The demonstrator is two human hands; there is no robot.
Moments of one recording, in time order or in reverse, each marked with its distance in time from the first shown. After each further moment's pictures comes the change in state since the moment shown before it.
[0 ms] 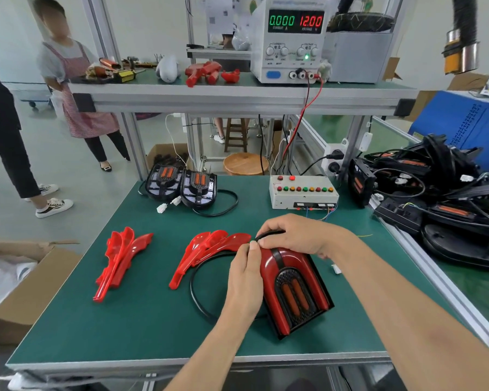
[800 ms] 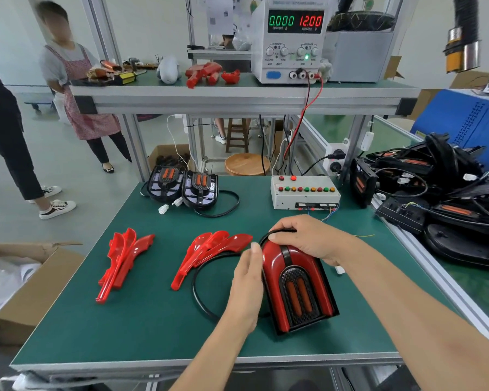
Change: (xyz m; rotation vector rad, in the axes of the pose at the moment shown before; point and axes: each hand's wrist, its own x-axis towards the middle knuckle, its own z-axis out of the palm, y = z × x) left_hand -0.002 -0.008 0.000 -0.173 -0.131 -0.172; right_hand 0.000 0.028 0.001 0.233 0.154 0.017
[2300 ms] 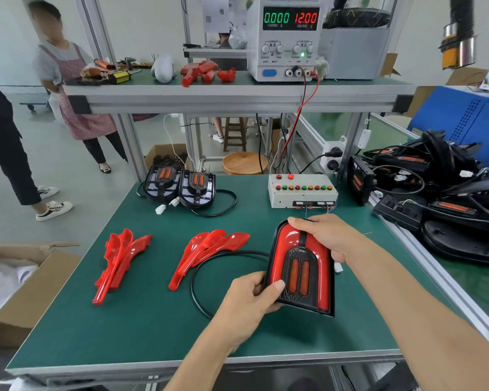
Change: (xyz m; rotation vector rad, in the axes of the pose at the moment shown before) left_hand -0.022 -0.004 -0.022 0.234 -0.294 -0.040; right_hand 0.000 0.024 -0.021 0.392 0.265 0.291
